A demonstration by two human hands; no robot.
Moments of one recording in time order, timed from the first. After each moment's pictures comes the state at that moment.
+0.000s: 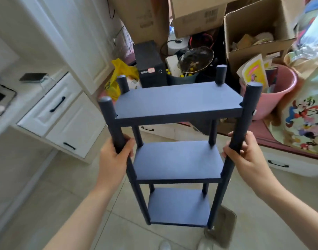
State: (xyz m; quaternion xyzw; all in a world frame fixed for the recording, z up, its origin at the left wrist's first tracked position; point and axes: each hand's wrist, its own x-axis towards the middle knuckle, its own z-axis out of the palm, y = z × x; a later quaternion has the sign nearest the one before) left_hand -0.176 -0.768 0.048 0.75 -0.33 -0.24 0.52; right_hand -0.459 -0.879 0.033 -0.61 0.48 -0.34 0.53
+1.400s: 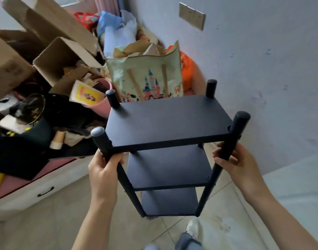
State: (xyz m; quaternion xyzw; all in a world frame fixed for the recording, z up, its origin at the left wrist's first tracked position) left_hand -0.581 -0.745 0.136 0.52 -0.46 -0.52 0.50; right_hand -0.842 -0.620 0.127 -0.29 0.72 -0.53 0.33
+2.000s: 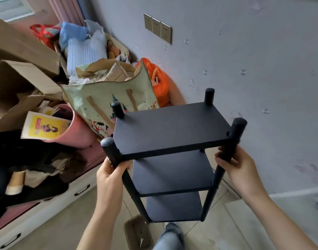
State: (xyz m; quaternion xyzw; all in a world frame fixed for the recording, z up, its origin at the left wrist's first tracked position) left_hand -0.785 -0.864 0.117 0.50 -0.46 -0.60 0.41; right_hand -1.034 -0.719 0.099 -0.24 0.75 -0.55 0.27
